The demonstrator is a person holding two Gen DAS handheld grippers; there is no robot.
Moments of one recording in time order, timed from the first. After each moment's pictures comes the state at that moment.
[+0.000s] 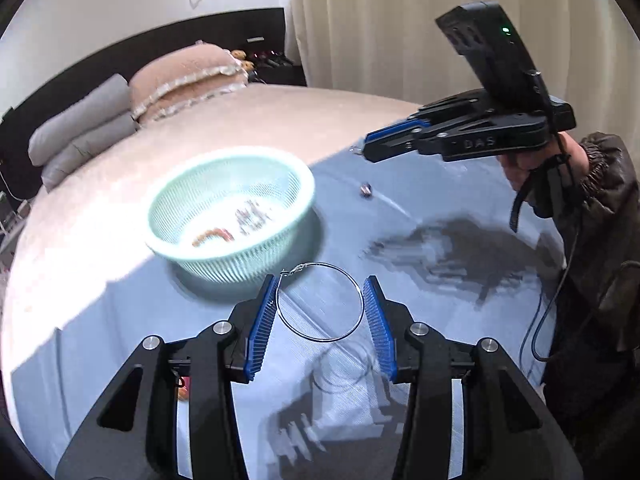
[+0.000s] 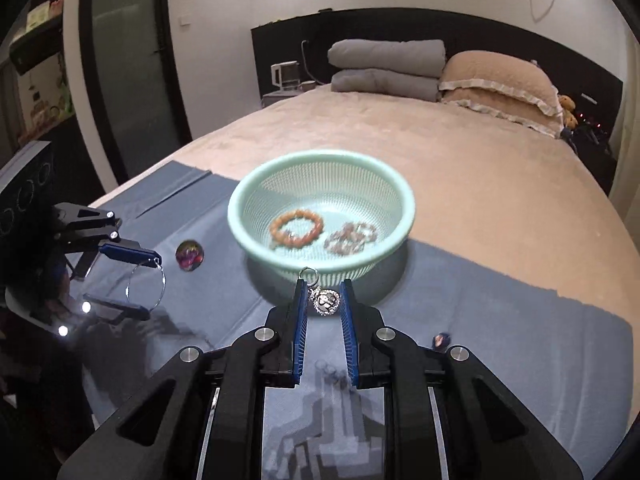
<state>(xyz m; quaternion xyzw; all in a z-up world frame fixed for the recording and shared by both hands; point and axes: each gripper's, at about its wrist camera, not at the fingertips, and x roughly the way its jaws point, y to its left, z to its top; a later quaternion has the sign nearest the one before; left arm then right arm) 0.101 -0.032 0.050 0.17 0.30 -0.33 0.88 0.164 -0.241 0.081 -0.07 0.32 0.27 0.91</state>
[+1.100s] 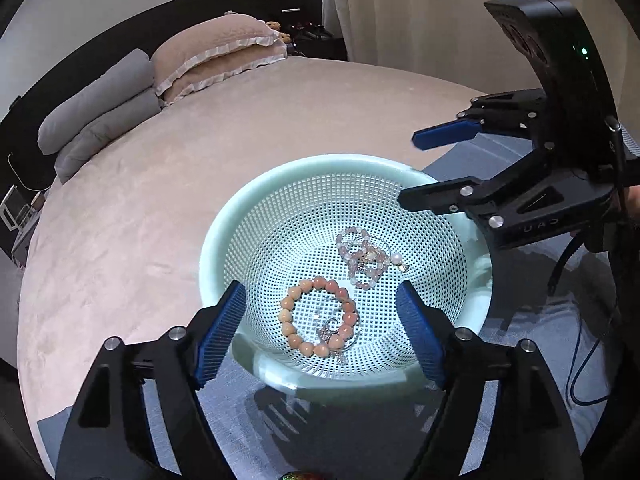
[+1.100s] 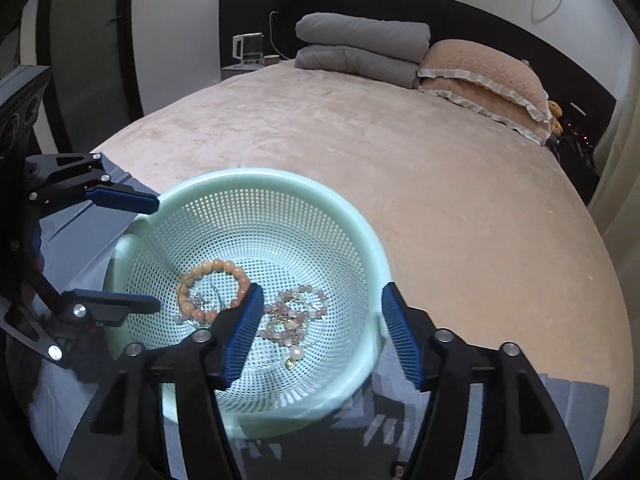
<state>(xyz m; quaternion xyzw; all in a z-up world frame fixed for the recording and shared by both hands) 0.245 -0.020 0.049 0.19 0.35 -0.28 0.87 0.281 -0.189 0.053 -0.13 0.35 0.19 0.91</state>
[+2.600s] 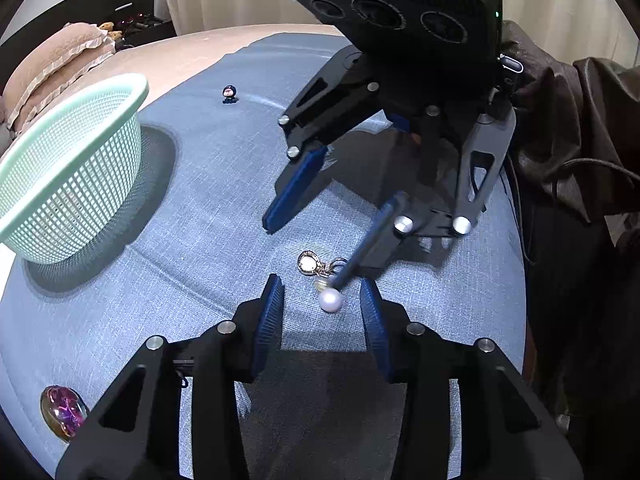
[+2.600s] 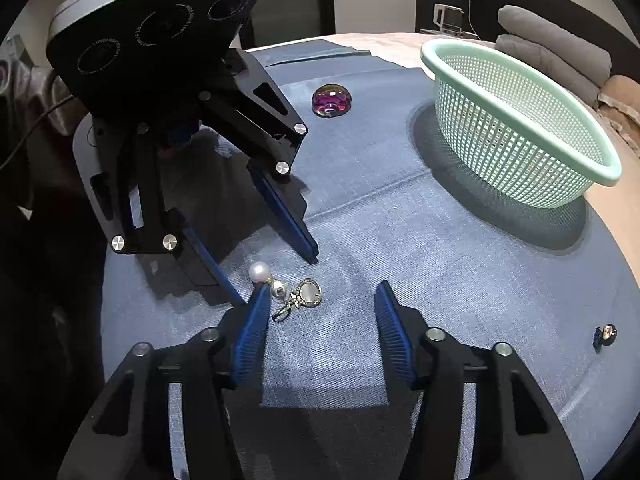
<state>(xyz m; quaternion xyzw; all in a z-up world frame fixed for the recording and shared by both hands) 0.098 -0.071 -0.038 0.24 0.38 -0.52 0.72 0.119 -0.176 -0.040 -0.20 0.39 0.49 0.75</state>
